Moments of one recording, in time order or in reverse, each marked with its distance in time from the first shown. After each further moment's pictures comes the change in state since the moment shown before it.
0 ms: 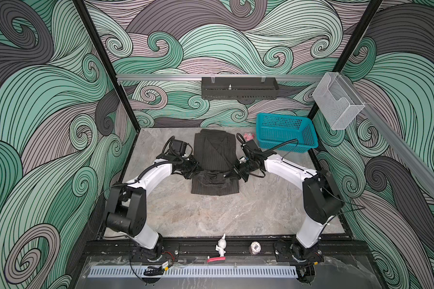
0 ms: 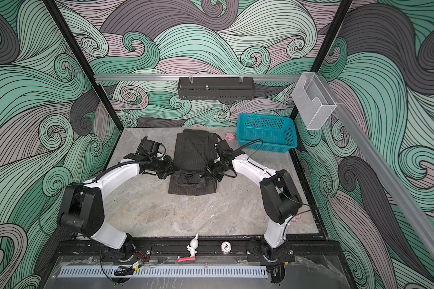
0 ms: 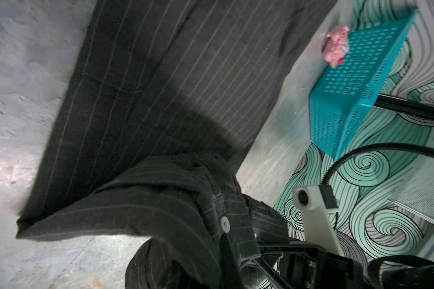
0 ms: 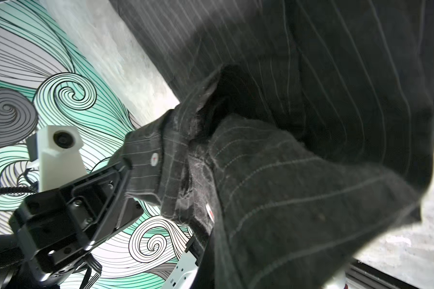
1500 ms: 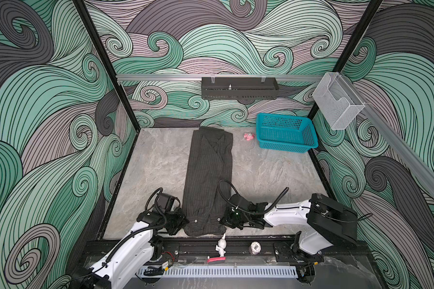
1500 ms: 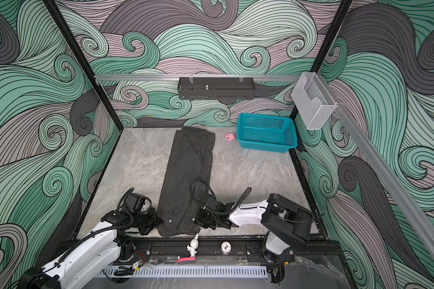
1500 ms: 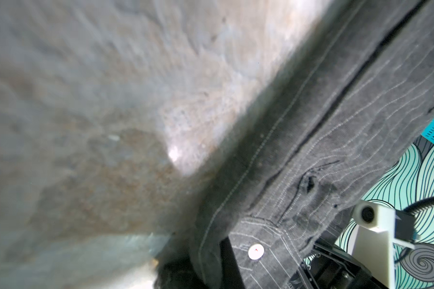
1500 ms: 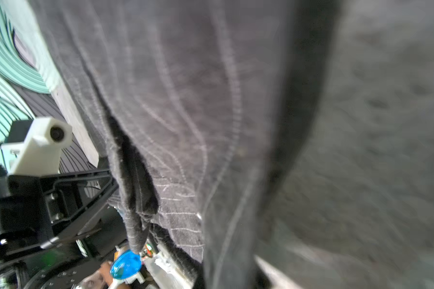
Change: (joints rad) left arm -0.101 -0.857 -0.859 -0.112 -0.111 -0.119; right arm 0.581 -0.285 -0.736 0.652 0.442 0.206
